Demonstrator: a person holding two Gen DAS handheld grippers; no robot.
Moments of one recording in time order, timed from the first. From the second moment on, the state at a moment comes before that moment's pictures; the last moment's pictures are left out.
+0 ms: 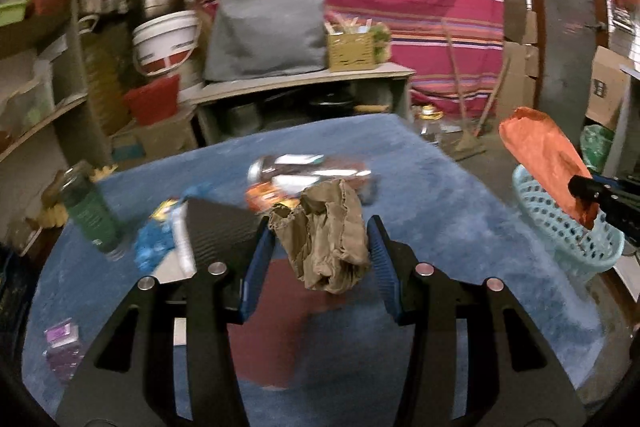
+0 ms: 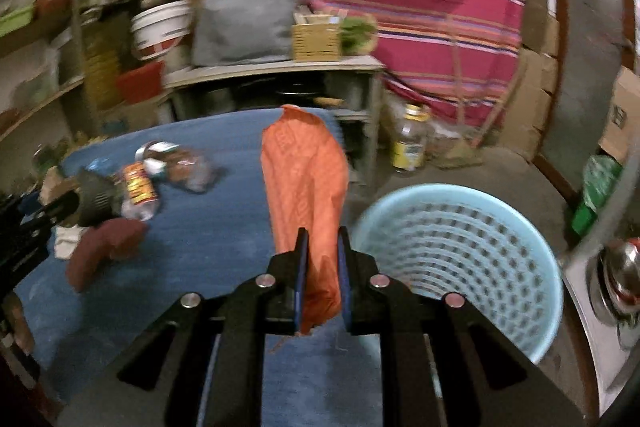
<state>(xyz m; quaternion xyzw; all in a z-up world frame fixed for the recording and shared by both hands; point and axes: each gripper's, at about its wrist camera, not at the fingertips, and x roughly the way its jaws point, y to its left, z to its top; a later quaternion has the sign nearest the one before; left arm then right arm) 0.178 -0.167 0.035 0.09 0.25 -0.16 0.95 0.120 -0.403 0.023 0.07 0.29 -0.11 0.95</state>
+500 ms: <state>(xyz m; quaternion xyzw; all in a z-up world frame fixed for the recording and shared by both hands) 0.154 -0.334 0.027 0.10 0.26 -0.28 0.92 0.080 -0.523 0.001 0.09 0.32 -0.20 0.92</state>
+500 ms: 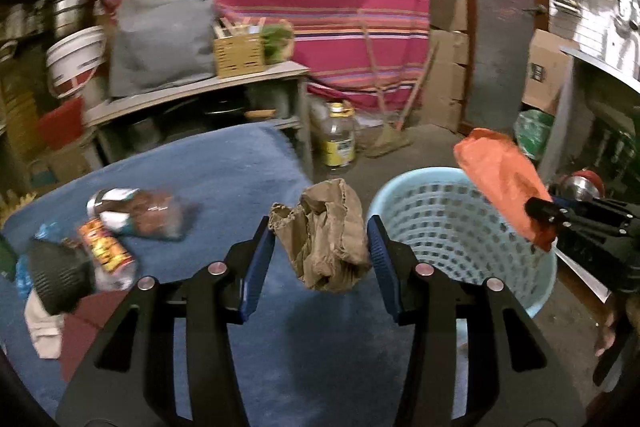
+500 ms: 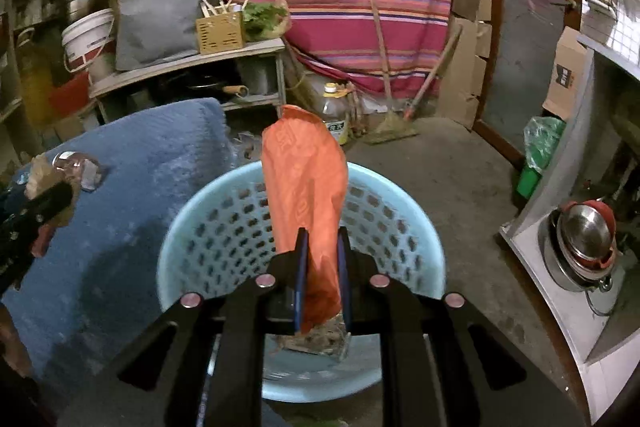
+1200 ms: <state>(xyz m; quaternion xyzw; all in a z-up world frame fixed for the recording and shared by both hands) 0.151 -0.408 0.009 0.13 0.27 -0.30 0.90 0.083 -0.566 -0.034 0.14 0.36 -0.21 0.90</state>
